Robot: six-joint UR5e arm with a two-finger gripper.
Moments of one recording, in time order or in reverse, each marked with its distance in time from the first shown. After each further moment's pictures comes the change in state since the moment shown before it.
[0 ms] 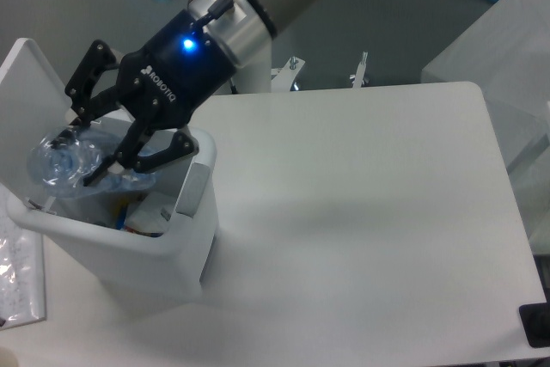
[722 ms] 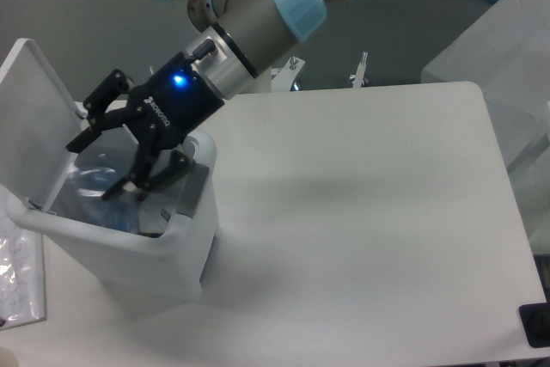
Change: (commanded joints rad) arm 0.102 0.018 -0.120 0.000 0.000 0.189
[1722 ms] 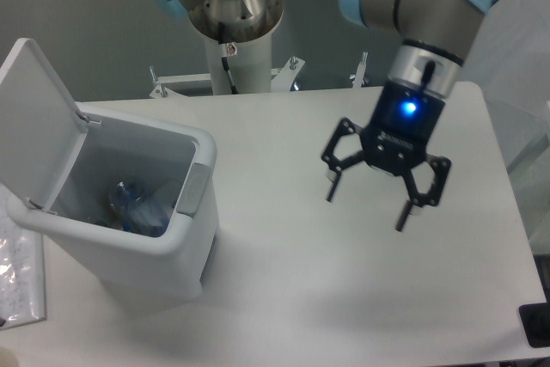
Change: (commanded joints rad) arm 0.255 -0.208 0.166 -0.041 0.461 0.006
